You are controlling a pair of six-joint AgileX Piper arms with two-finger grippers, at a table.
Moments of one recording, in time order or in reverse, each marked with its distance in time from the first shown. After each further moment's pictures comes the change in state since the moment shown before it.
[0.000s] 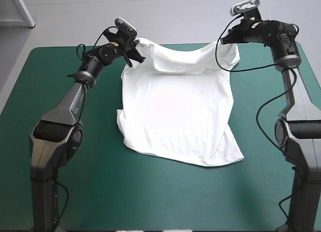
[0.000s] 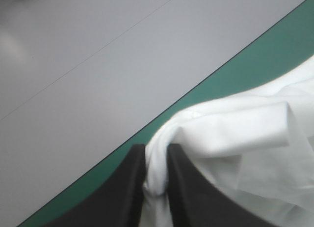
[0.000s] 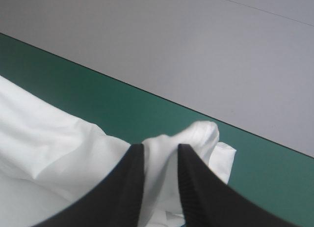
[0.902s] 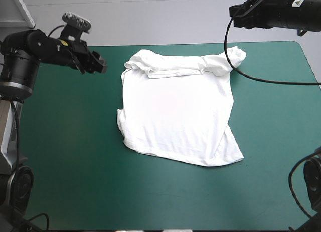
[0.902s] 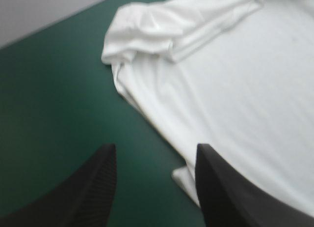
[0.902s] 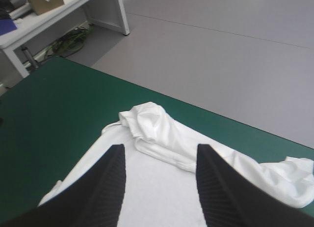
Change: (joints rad) left arm 0.129 -0.569 0.217 0.191 0.798 -0.421; right arm 0.000 -0.484 -0.069 0.187 0.454 0.232
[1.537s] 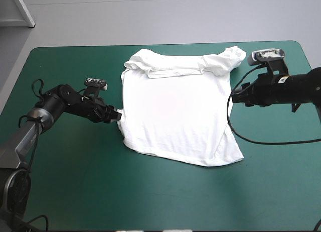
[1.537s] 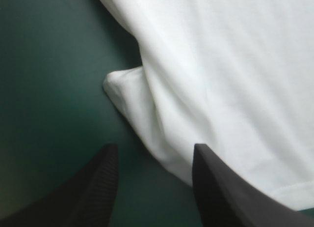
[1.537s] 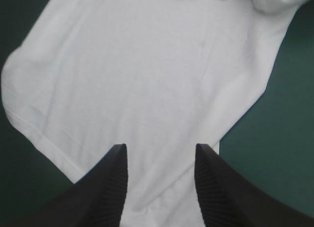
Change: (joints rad) left arm 0.002 -0.019 0.697 -0.223 -0.350 0.051; right arm 0.000 -0.383 1.001 -0.083 -0.145 -0.079
